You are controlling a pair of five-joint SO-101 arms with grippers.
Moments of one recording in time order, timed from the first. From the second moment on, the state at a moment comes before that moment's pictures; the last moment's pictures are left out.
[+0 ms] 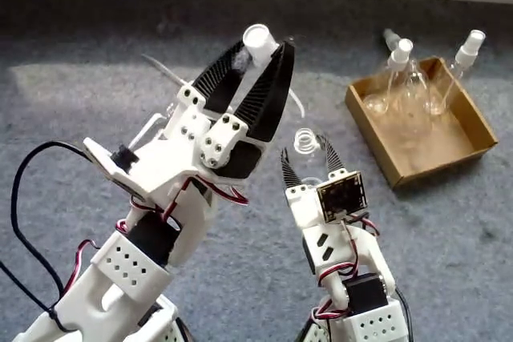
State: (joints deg) left arm 31.2 -56.9 56.4 -27.8 21.8; right arm -20.0 -104.5 95.7 25.1 10.0
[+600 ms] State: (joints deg) left arm 31.4 -52.0 58.2 -27.1 21.8; right arm -20.0 -104.5 95.7 25.1 10.0
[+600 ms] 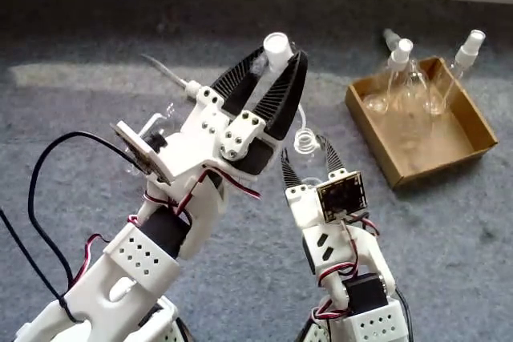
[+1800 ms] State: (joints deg) left arm 36.2 -51.9 69.3 -12.9 29.8; right arm -20.1 -104.5 95.7 26.6 10.0
